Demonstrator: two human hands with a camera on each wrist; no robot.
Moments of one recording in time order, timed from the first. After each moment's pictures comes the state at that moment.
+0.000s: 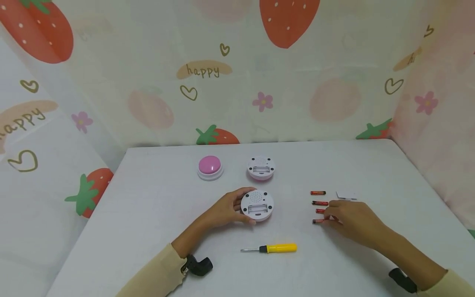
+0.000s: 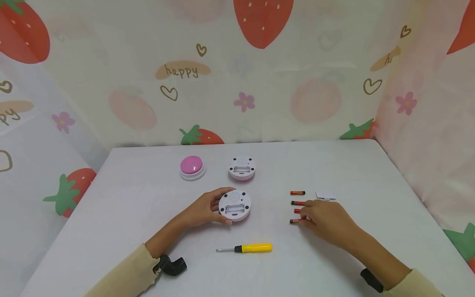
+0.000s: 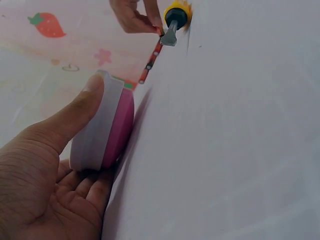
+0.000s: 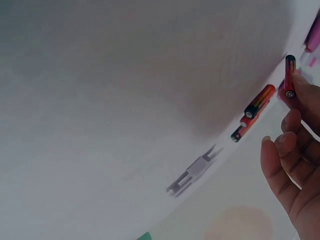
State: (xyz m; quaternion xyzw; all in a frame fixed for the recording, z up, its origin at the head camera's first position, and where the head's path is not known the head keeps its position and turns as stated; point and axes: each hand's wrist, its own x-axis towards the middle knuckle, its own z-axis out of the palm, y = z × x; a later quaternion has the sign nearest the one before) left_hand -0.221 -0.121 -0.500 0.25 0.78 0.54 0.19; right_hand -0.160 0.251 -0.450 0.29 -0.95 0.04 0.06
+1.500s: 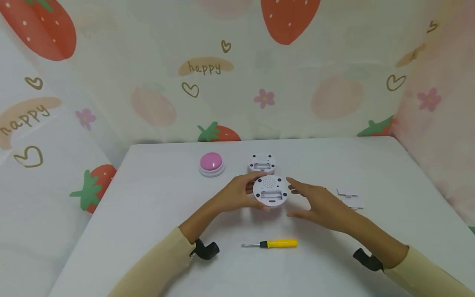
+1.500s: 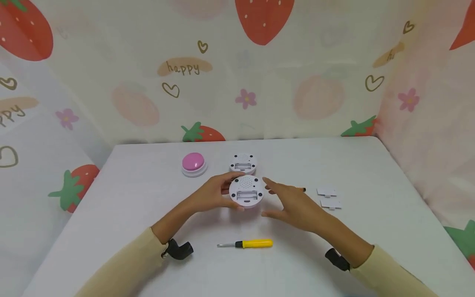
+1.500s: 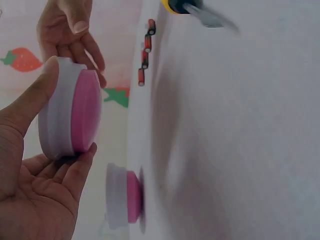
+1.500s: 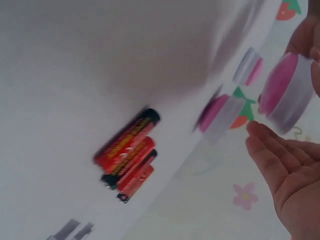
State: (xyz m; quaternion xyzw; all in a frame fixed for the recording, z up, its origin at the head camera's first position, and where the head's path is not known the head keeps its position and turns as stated) left_hand -0.227 -0.091 -0.449 0.30 0.80 0.51 0.14; right_hand -0.173 0.184 -0.421 0.28 -0.93 0.25 -0.04
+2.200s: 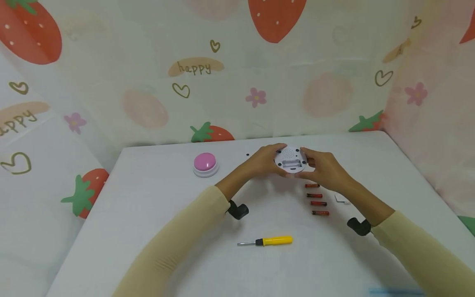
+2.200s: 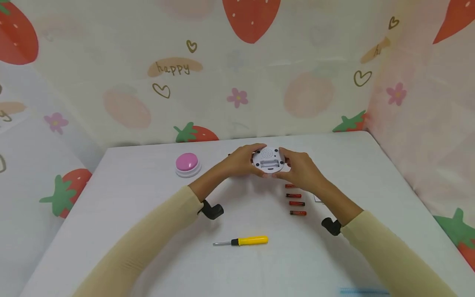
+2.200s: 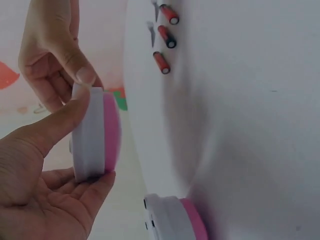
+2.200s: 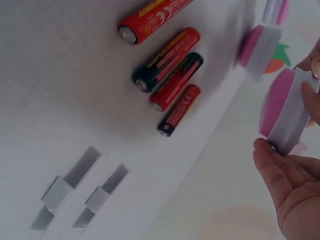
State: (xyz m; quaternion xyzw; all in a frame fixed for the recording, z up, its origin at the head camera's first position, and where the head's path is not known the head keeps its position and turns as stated) left_hand -0.298 0.006 -0.409 0.27 0.90 0.32 0.11; right_hand -0.238 0.220 -0.409 0.18 -0.93 0.32 0.00
